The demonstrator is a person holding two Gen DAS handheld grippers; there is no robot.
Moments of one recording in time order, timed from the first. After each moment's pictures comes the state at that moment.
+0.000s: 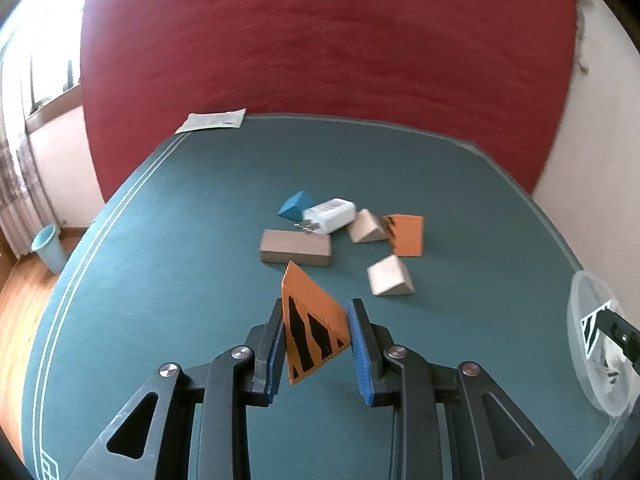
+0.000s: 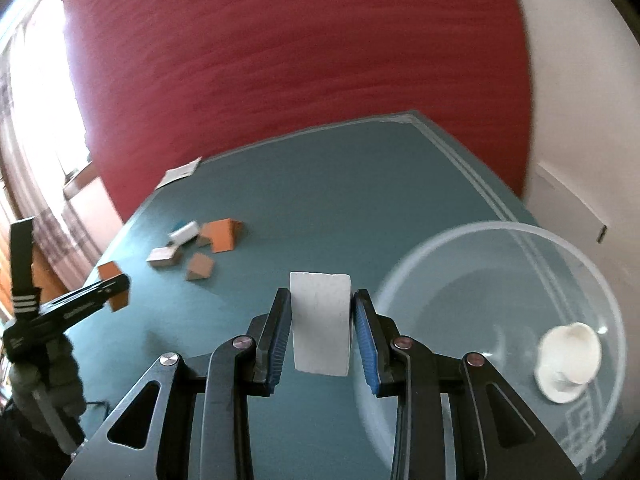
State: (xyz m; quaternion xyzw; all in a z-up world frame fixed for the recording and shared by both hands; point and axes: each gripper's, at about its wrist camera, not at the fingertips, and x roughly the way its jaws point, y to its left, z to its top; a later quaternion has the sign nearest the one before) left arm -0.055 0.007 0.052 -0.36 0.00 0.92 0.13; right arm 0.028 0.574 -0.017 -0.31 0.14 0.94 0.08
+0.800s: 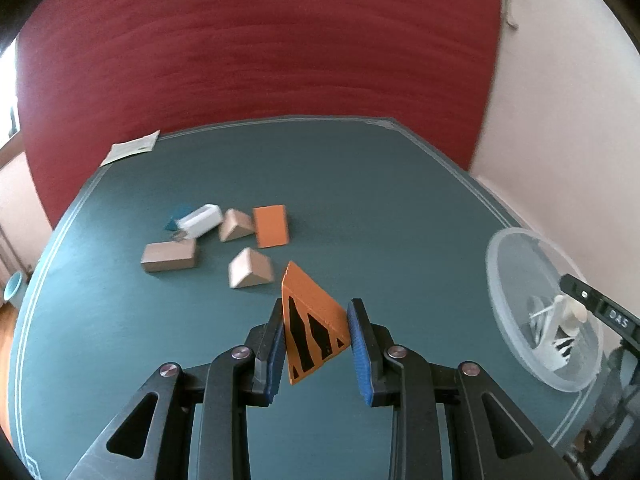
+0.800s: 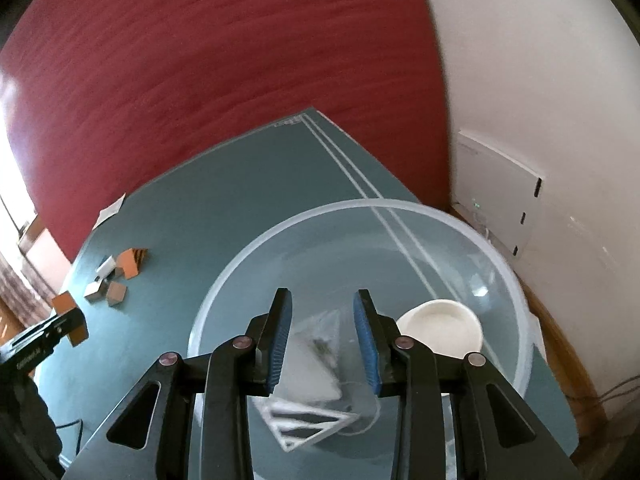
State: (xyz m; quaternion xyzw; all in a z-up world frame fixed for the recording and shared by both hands) left arm -0.014 0.100 0.064 -0.36 0.06 0.90 0.23; right arm 0.080 0.667 -0.033 -0.30 0.20 0.91 0.19
